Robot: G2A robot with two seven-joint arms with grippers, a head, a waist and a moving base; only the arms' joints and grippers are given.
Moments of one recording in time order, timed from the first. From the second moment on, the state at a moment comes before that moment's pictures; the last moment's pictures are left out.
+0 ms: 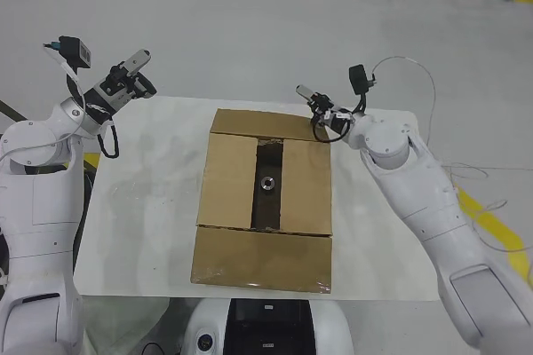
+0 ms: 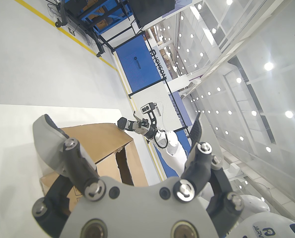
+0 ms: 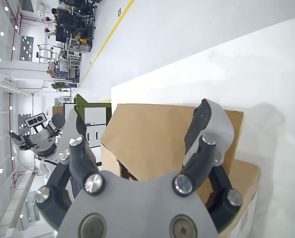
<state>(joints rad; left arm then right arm) 0.96 -1.02 -1.64 -1.37 -0.24 -0.23 -0.90 -0.64 -1.31 0.90 -1.06 0.12 0.13 0.44</state>
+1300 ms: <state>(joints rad) 0.96 -1.02 -1.64 -1.37 -0.24 -0.23 -0.90 -1.13 -1.24 1.07 -1.84 0.15 0.36 0.69</state>
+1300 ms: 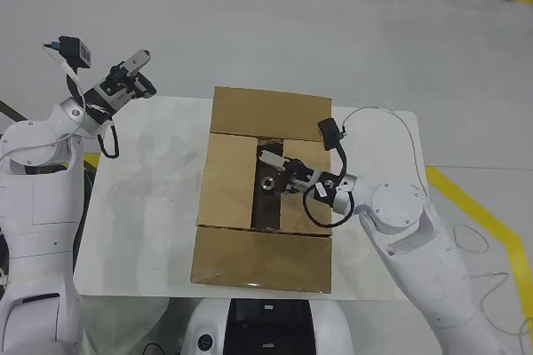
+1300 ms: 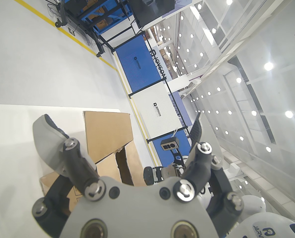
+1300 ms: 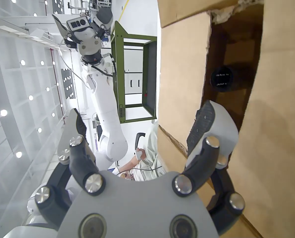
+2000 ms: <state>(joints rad) 0.96 -1.02 -1.64 -1.37 -0.24 -0.23 -0.90 -1.14 -1.24 1.05 -1.81 0.18 0.36 0.72</state>
